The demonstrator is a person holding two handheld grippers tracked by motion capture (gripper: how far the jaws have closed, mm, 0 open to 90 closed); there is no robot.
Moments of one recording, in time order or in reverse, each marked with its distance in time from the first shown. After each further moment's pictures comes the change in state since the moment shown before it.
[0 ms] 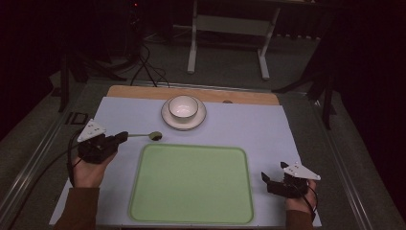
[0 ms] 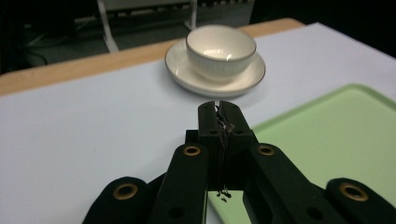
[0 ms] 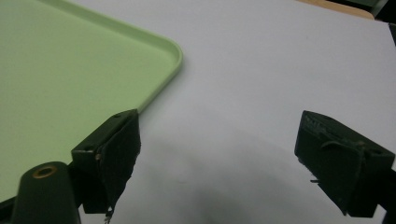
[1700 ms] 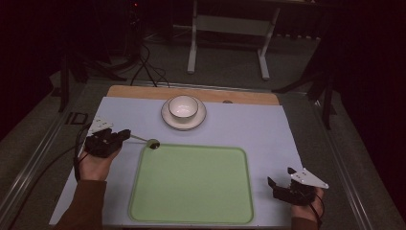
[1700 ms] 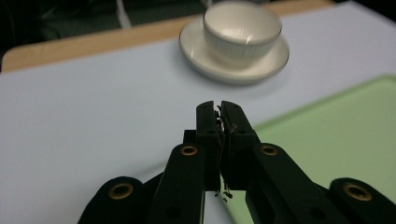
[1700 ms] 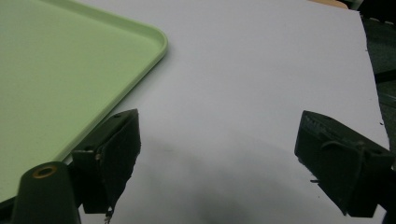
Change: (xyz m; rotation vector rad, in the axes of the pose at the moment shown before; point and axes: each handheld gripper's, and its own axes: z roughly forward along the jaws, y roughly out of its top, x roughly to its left) left arm 0.004 0.012 0.025 0.029 0.047 -0.025; right arm -0.003 -0.014 -0.019 -0.004 -0.048 0.027
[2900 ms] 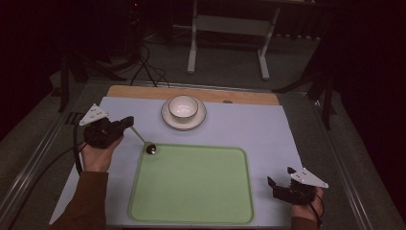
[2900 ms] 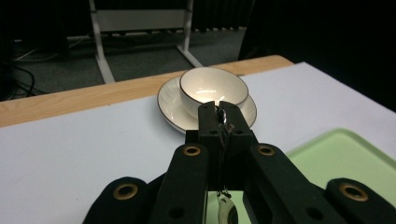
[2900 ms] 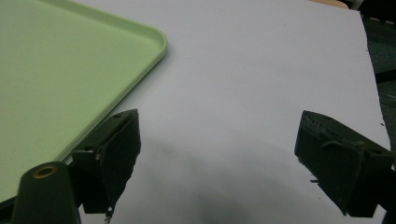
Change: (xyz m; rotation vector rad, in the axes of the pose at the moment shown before) left arm -0.001 0.025 -0.011 -0.121 -0.096 -0.015; right arm 0.000 0.000 0.001 0.000 0.002 0.002
